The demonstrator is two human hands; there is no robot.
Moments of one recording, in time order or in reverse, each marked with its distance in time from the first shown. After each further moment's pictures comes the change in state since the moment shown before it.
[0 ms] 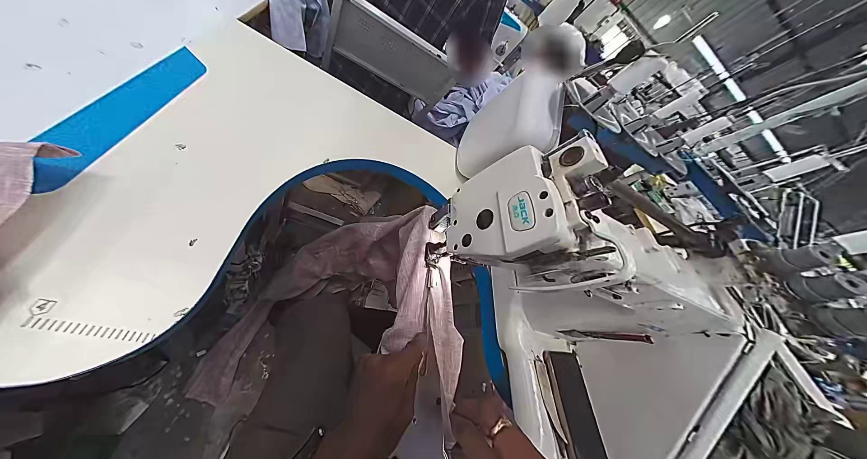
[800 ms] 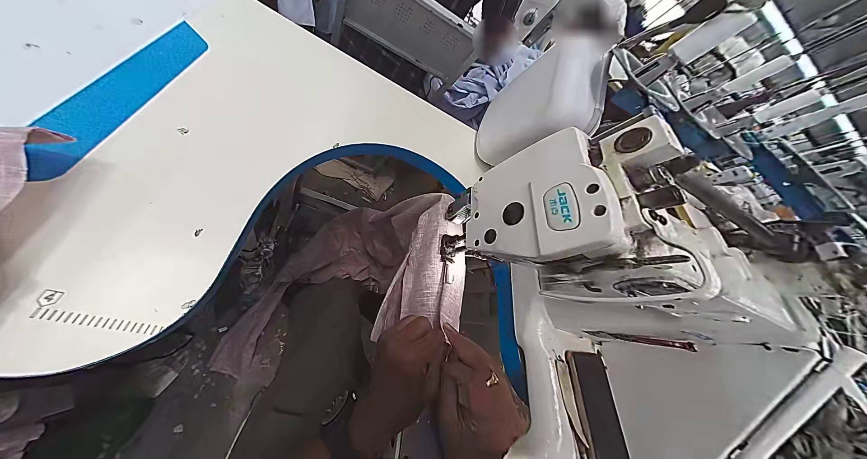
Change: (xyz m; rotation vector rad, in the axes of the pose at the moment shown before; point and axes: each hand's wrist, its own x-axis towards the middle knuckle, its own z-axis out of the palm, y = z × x) left_hand 0.023 -0.020 0.023 -0.025 0.246 0.237; right_hand 0.033 0.024 0.089 0.171 0.581 -0.022
